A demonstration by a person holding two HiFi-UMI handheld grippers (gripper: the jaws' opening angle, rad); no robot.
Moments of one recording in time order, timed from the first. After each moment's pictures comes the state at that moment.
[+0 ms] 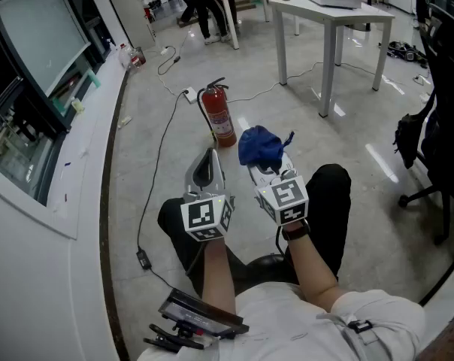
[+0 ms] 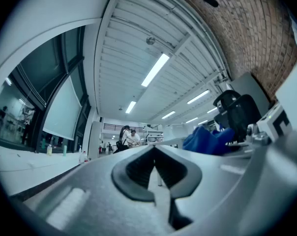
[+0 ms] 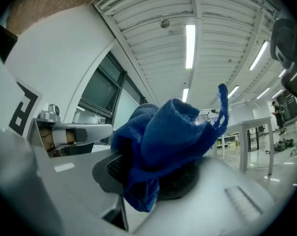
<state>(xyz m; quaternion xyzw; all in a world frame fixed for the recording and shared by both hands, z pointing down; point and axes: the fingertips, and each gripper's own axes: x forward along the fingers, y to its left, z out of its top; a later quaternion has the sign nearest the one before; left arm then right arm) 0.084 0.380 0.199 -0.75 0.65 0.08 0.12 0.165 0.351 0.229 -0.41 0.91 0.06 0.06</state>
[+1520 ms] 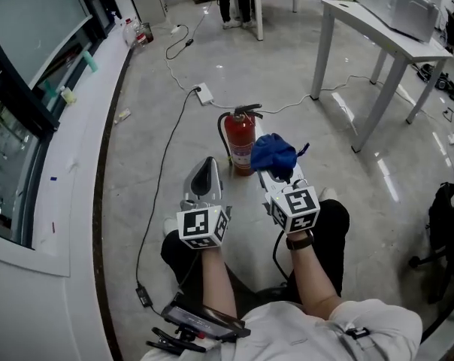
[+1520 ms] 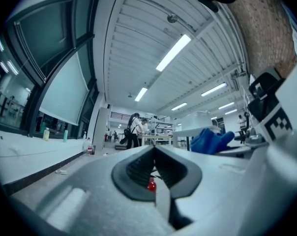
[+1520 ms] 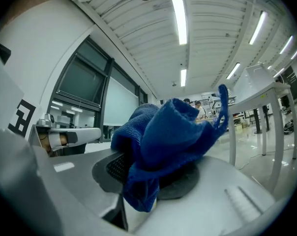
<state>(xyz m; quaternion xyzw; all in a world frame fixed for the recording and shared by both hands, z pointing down) -0.086 0.096 0.240 -0.73 0.68 0.08 0.04 0.026 0.049 0.277 -0.39 0.92 -0.02 0.03</state>
